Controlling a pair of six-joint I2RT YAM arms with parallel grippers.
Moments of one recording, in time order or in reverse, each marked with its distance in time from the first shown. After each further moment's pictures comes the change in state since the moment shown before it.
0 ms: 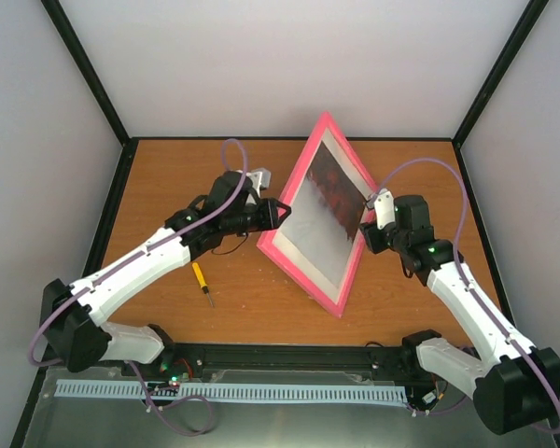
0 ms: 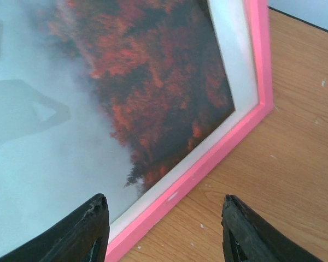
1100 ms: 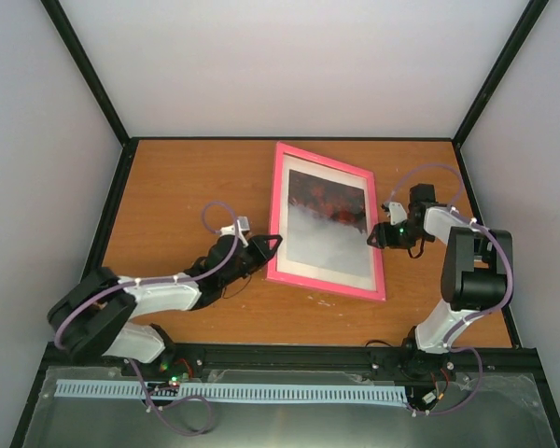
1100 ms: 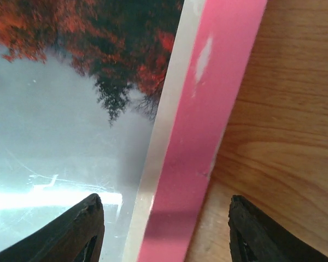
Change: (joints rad) left arm -0.045 0.016 -0.747 0.992 -0.162 -0.529; right arm -0.366 0.694 0.199 -0.147 -0.401 0.000
